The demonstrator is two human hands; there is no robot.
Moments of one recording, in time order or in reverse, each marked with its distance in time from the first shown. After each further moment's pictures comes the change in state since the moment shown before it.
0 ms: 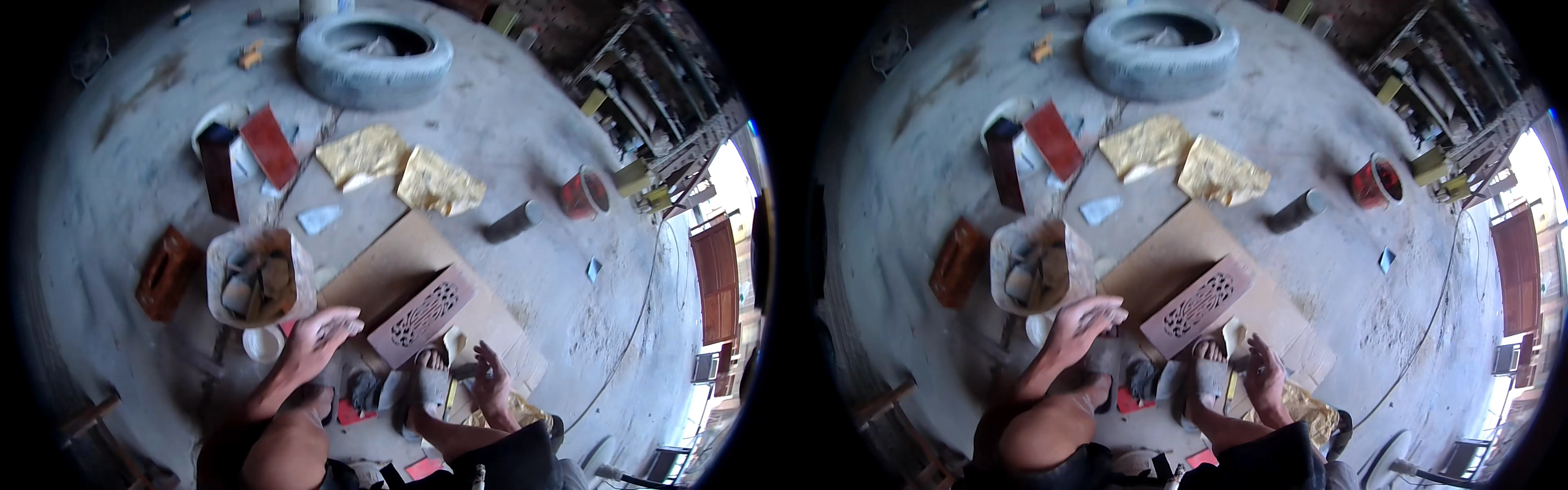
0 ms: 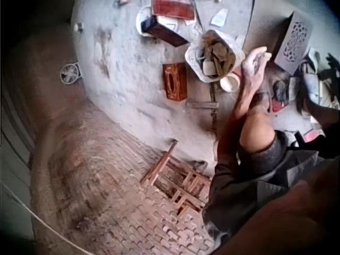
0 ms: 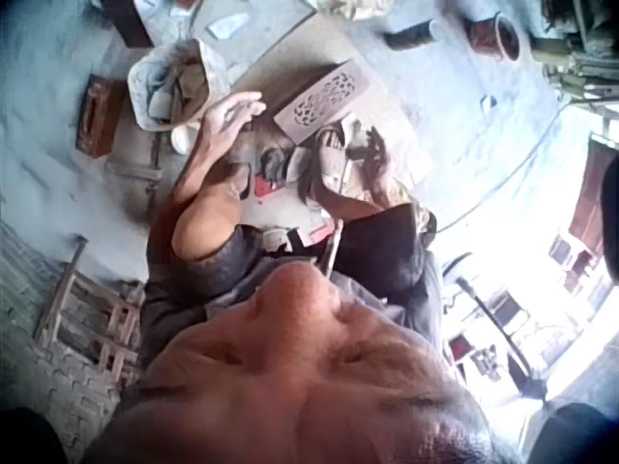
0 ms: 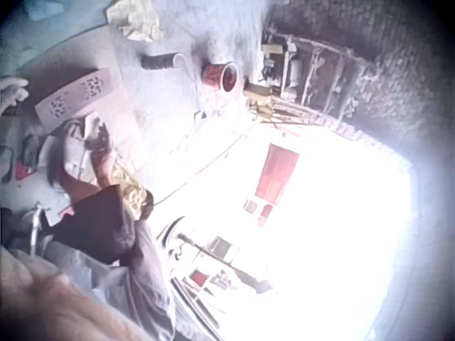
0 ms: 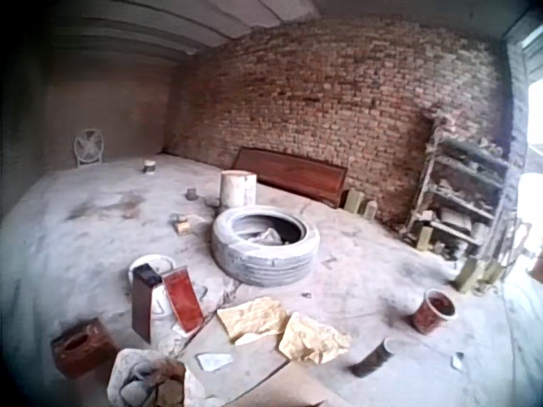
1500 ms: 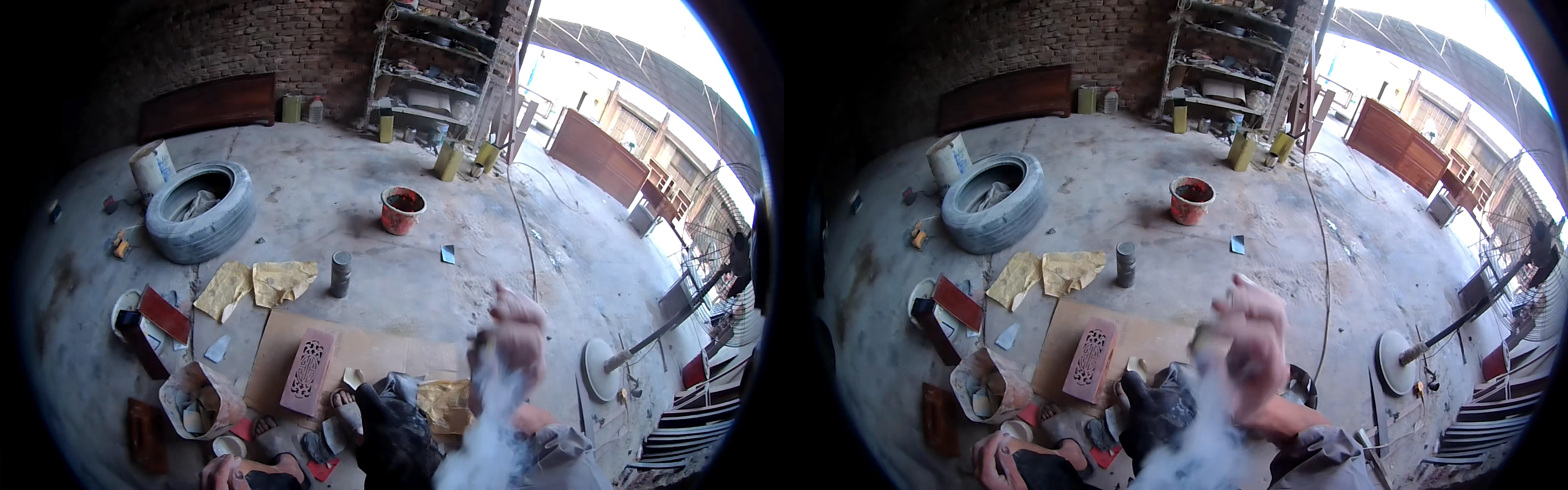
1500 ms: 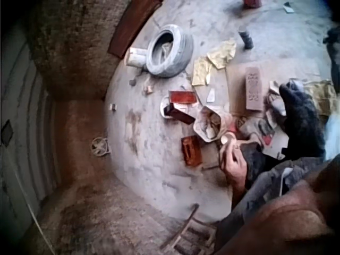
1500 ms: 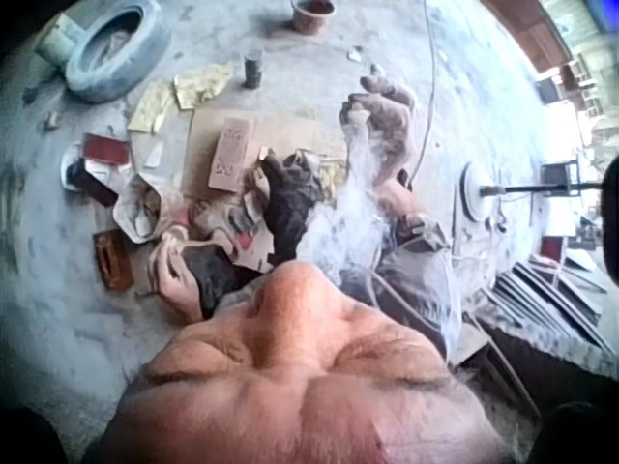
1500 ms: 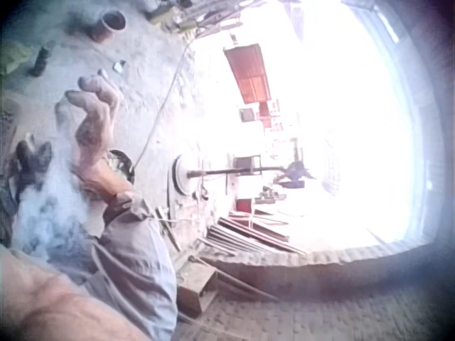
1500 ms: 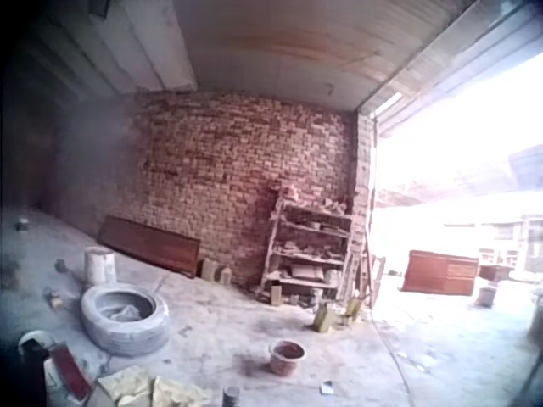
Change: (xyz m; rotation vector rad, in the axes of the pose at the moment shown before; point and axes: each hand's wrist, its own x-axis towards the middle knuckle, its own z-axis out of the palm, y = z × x) left_hand -0.216 0.159 0.068 0.960 0.457 0.695; right_hand -0.069 -0.260 -0.231 0.362 0.888 -0.718
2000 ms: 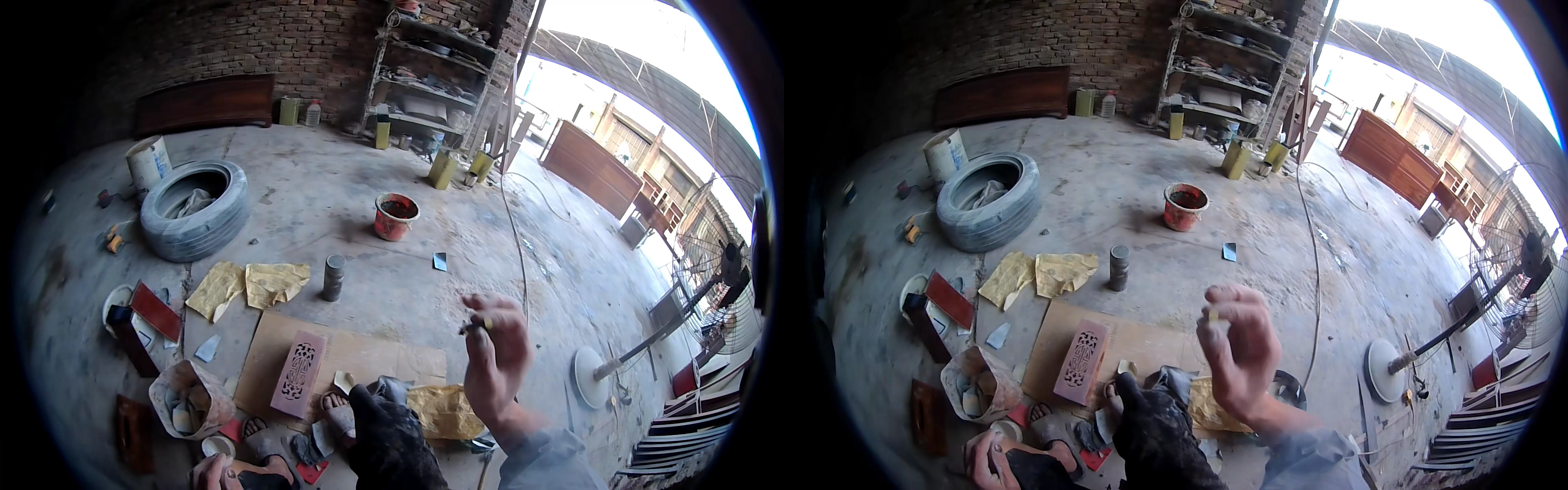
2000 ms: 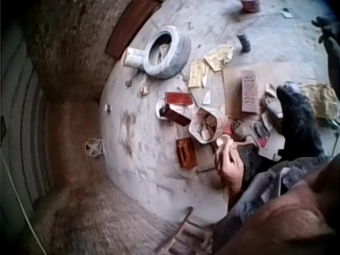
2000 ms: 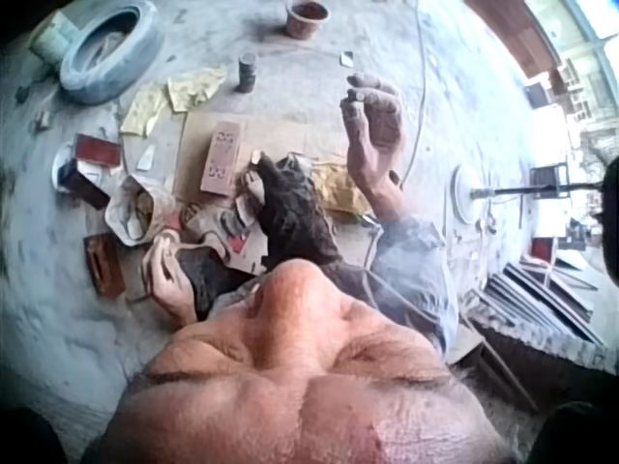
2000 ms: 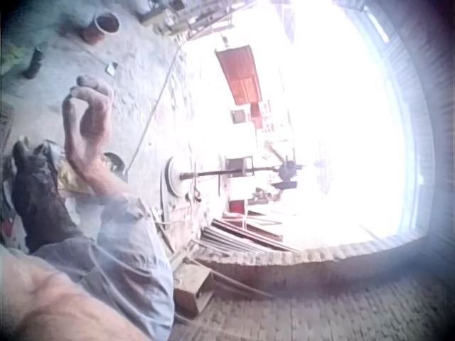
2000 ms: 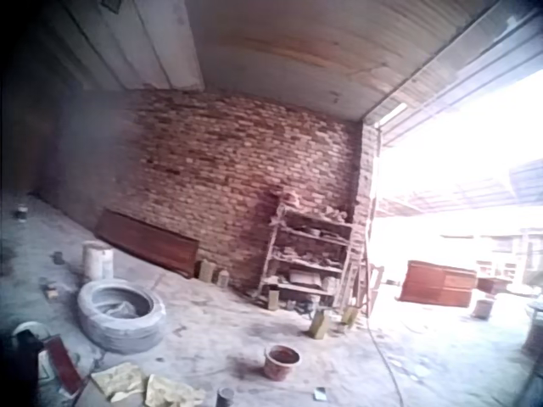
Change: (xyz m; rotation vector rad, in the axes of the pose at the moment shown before) left_hand 0.002 0.002 0.008 -0.050 0.010 0.039; right_hand 0.005 0.002 -0.011 0.077 -0.058 0.181
